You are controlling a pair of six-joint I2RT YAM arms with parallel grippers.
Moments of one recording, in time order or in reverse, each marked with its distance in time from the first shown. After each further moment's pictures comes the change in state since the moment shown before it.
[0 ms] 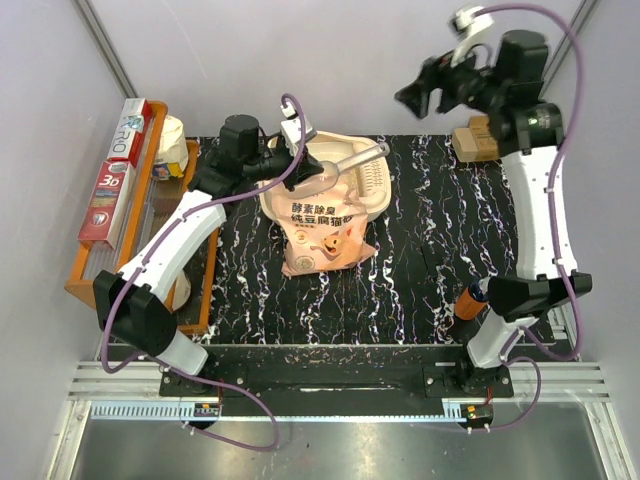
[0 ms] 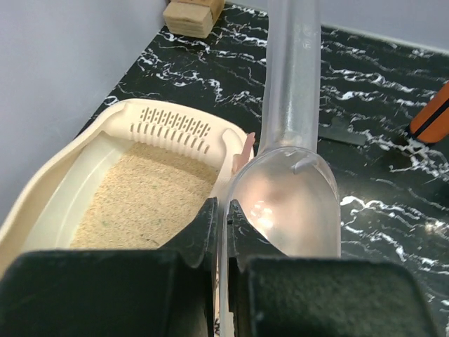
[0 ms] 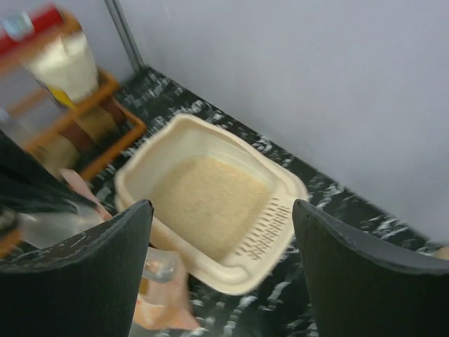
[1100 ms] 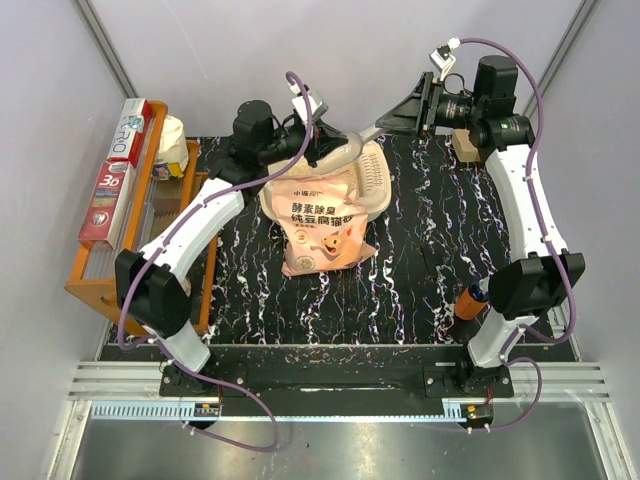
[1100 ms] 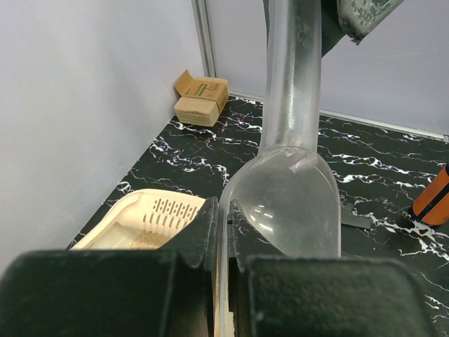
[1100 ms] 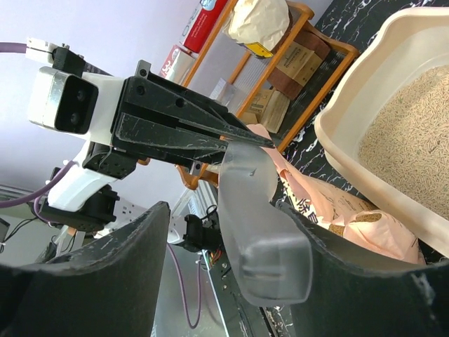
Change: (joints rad) left arm -0.051 0.122 0.078 0.354 0.006 -0.204; right arm -0.098 0.028 -0.288 0.269 -0.585 0.805
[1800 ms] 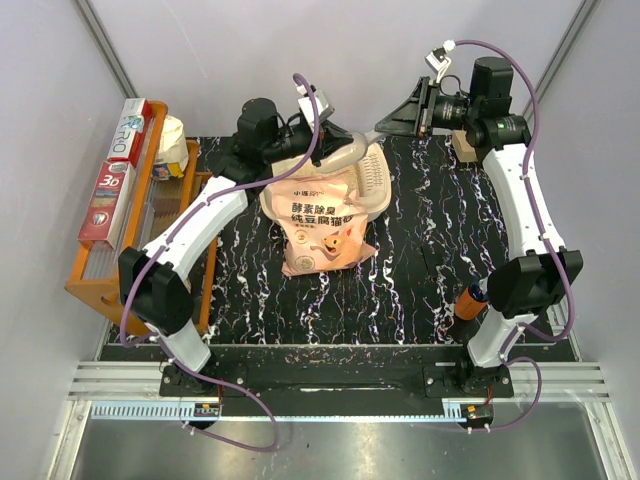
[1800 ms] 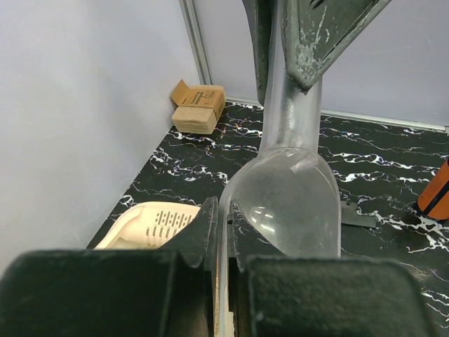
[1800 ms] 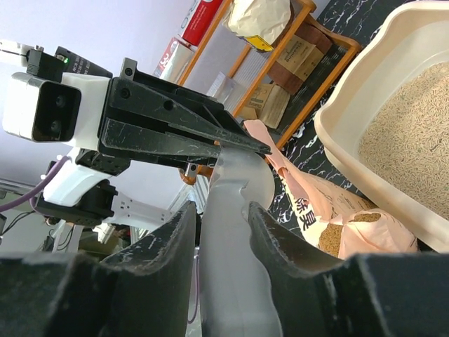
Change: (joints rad) left arm -0.018 0.027 0.041 -0.006 0.024 0.058; right arm 0.012 0.013 0.000 -0.004 -0.010 -0.020
